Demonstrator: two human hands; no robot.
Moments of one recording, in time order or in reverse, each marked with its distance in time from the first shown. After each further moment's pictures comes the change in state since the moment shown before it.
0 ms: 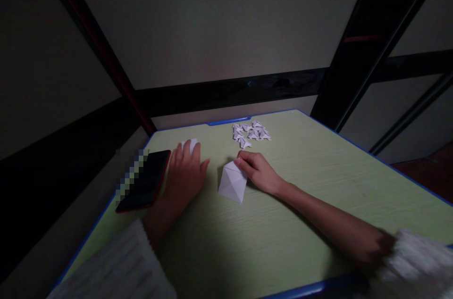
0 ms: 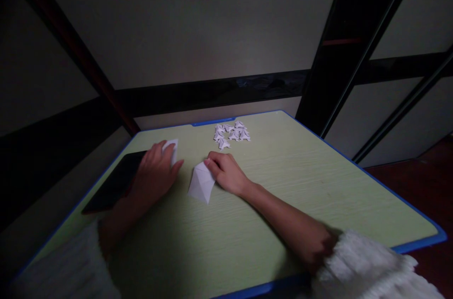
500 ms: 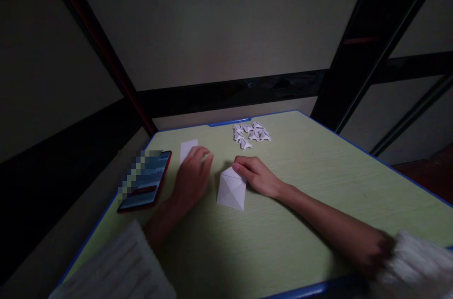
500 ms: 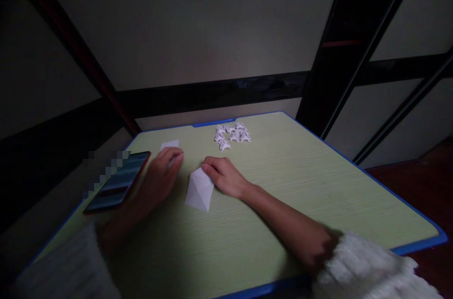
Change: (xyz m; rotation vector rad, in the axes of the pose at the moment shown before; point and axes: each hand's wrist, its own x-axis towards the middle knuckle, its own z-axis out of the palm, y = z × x) left_hand 0.002 0.010 -0.006 -0.438 -0.006 0.002; right_hand -0.002 -0.003 0.000 0.092 -0.119 -0.009
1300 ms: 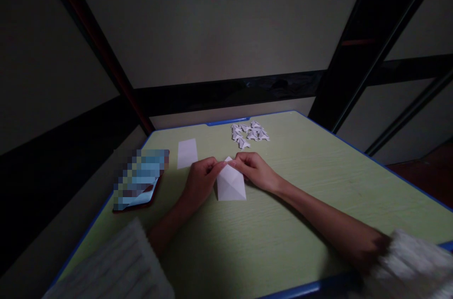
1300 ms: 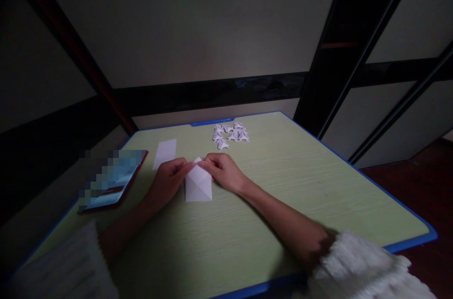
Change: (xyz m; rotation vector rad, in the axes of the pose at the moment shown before) left_hand -0.003 0.012 0.014 -0.530 -0.125 -0.231; right_hand 0.004 0.002 0.002 0.211 0.033 0.120
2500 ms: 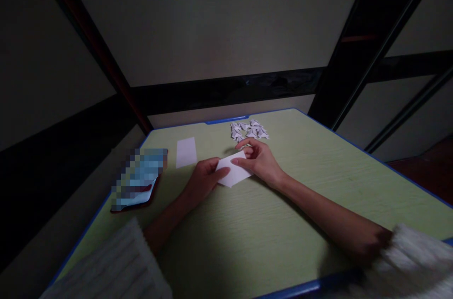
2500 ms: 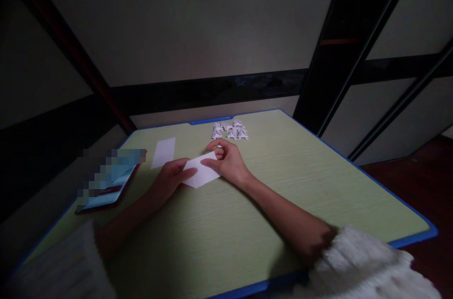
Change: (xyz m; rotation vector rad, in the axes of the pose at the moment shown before) left_hand -0.001 -0.001 0.001 -0.286 -0.235 -0.159; right_hand 0.006 0.000 -0.003 0.429 0.251 0.079
